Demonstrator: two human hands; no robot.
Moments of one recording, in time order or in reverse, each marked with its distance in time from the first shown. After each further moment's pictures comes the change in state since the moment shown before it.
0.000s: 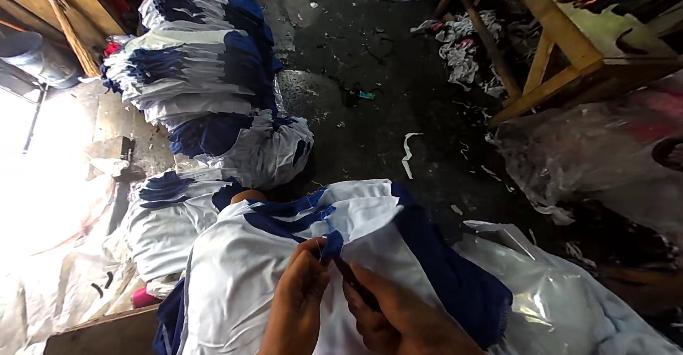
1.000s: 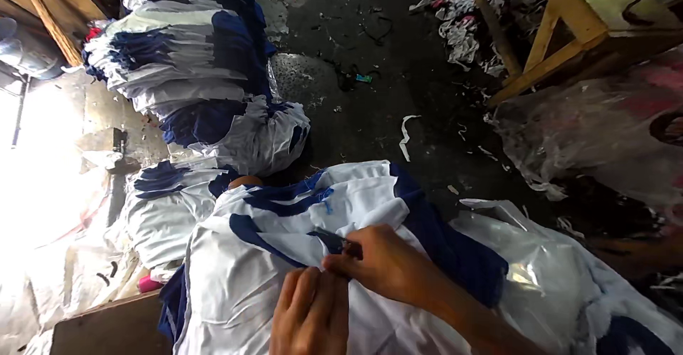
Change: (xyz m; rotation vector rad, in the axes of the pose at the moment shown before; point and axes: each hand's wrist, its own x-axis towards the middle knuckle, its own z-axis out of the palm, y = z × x) left_hand -0.037 0.027 0.017 1.020 0.085 0.514; right_hand -0.001 -0.044 0.027 -1.426 0.470 -0.102
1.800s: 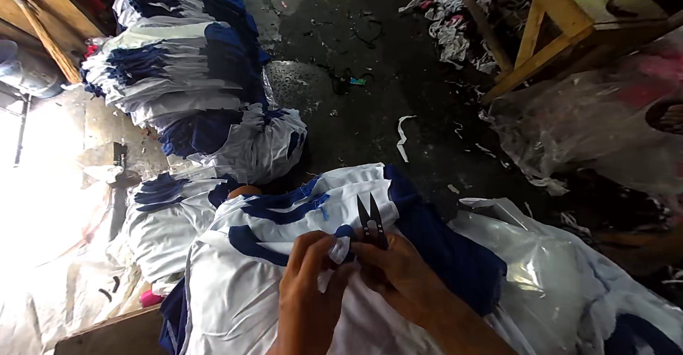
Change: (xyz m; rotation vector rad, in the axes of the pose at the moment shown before) left_hand 0.027 -0.016 0.028 -0.564 0.041 -0.310; right_hand -0.002 0.027 0.030 1.401 0.174 0.021
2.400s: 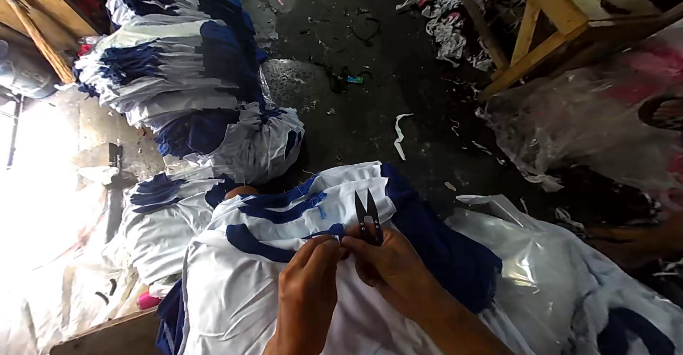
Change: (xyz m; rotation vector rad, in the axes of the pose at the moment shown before) left_hand 0.005 -0.005 0.006 0.129 0.000 0.096; right_hand 0.004 0.000 0.004 -0.113 0.084 -0.033
